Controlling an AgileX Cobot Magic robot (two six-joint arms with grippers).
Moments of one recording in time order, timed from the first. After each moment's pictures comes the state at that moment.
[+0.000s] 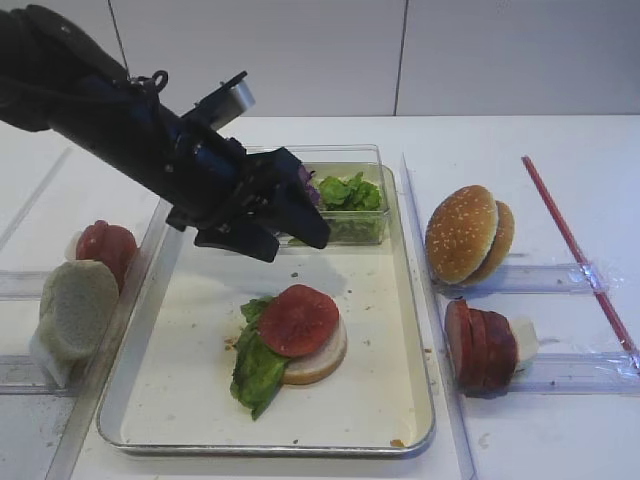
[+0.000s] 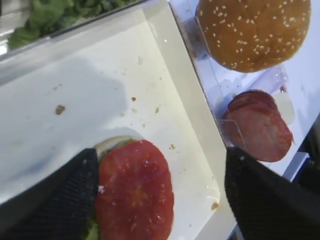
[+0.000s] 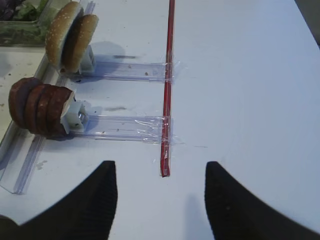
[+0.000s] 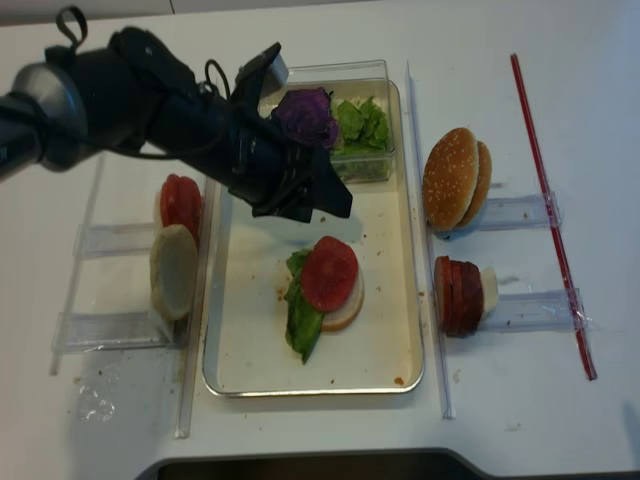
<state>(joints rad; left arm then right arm) -0.34 1.77 -1.20 -0.94 0.96 0.57 -0.06 -0.02 -0.46 0.15 1.14 -0.10</state>
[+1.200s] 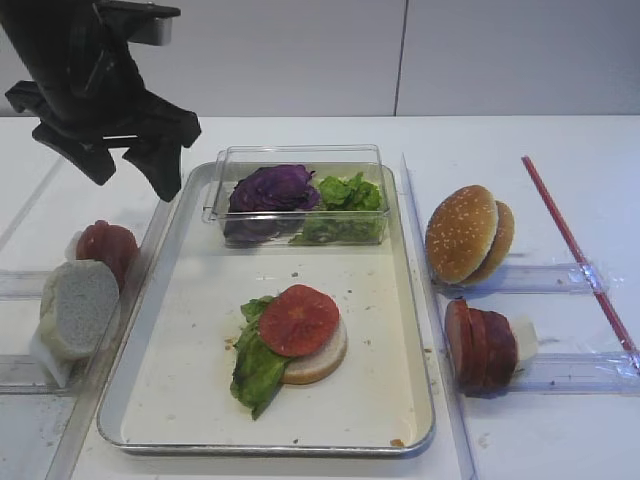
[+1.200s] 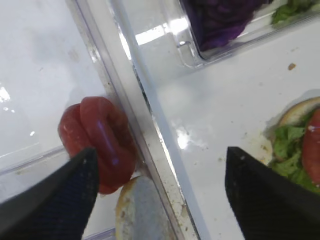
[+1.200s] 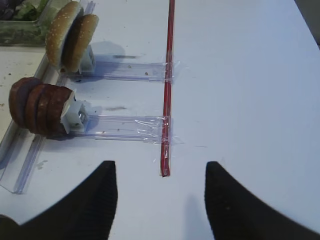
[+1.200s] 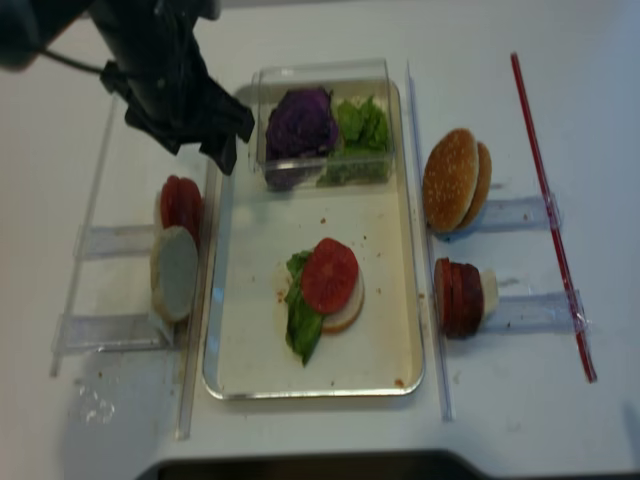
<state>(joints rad) -0.33 1.71 -1.52 0.00 1.23 -0.01 -0.06 -0.02 -0.46 0.15 1.14 -0.10</state>
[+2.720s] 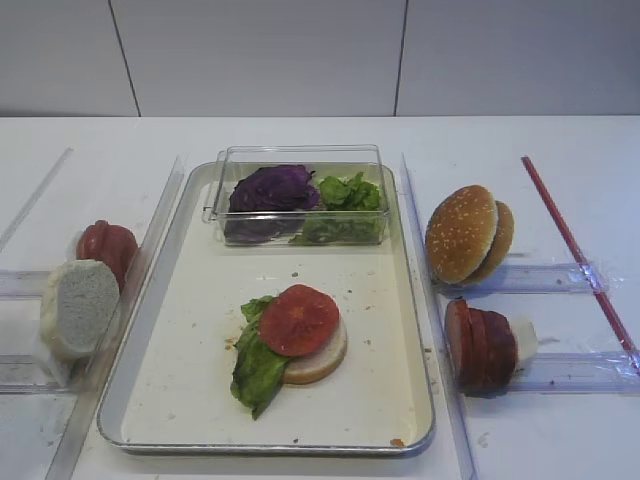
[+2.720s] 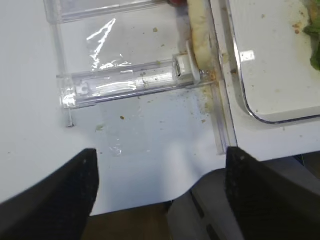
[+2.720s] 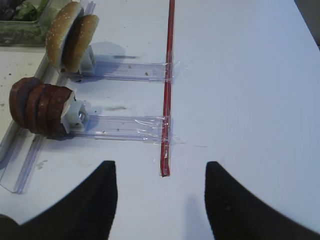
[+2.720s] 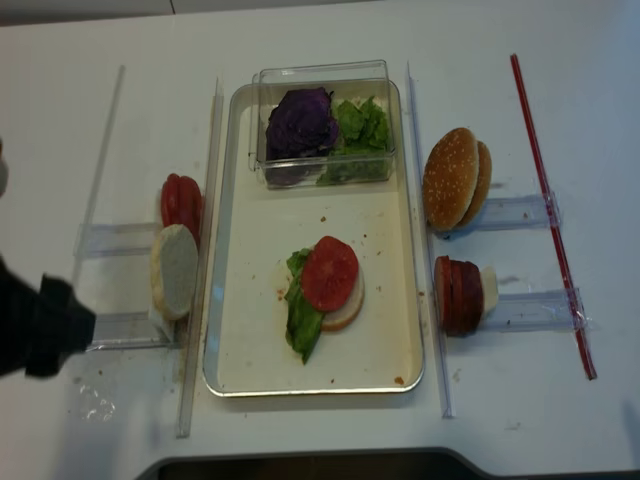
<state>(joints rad) -0.06 0.79 -0.81 -0.04 1.24 0.03 -0.06 -0.02 -0.46 0.15 1.14 -0.10</state>
